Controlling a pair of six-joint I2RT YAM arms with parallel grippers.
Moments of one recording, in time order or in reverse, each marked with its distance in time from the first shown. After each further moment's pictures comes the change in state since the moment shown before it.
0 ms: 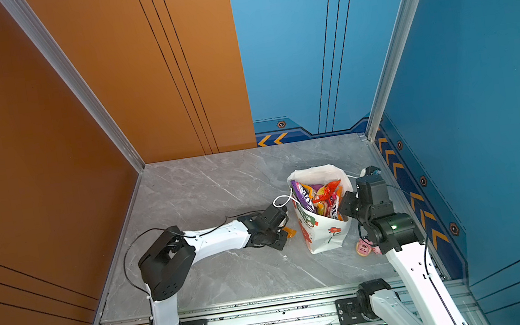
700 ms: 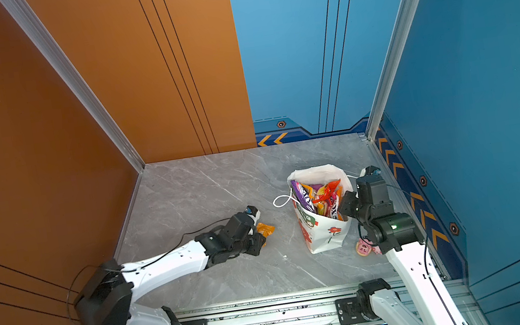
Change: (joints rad) left arm 0.056 -0.511 -0.388 0.130 -0.064 -0.079; right arm -0.001 0.000 0.000 0.000 -0.003 0.001
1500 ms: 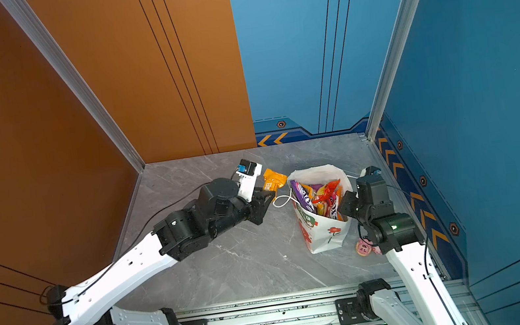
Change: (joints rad) left arm -0.164 -0.027 0.675 -0.292 -0.157 0.186; right arm 0.000 -0.002 0.000 0.000 -0.006 0.014
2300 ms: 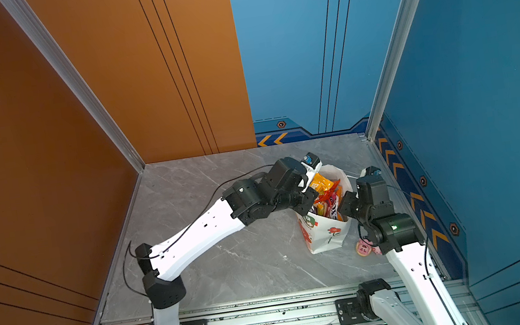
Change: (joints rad) left arm -0.059 0.578 0.694 -0.364 0.084 0.103; right arm 0.000 -0.001 0.000 0.000 -0.001 0.000
